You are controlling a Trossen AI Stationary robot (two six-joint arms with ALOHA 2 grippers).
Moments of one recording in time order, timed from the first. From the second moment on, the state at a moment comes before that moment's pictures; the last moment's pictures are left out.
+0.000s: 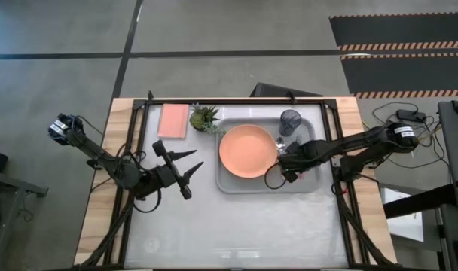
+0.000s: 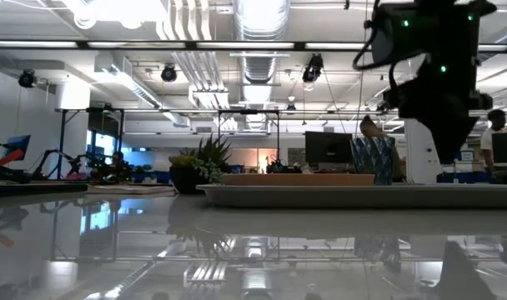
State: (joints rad) left arm -0.59 1.13 0.78 0.61 -1.09 0.64; right arm 0.06 1.39 0.83 -1.07 0.21 0.97
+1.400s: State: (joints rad) left arm -0.59 1.13 0.78 0.61 -1.09 0.64; right arm 0.08 1.31 0.67 -0.80 0.21 0.93
